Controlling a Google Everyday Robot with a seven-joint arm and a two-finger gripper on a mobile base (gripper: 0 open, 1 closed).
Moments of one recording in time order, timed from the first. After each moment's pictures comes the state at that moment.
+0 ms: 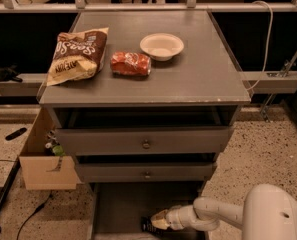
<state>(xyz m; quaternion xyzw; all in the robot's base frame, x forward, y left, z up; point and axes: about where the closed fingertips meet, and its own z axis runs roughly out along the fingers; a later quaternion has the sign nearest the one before) 0.456 -0.035 0.168 -0.38 0.80 0.39 0.23</state>
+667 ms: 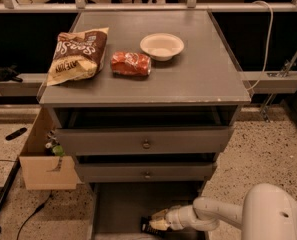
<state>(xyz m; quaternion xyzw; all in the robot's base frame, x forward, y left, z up) 0.456 -0.035 0.168 -0.38 0.80 0.39 0.23</state>
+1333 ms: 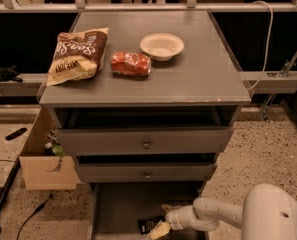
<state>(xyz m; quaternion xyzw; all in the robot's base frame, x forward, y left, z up) 0.456 -0.035 0.168 -0.38 0.80 0.39 0.23</state>
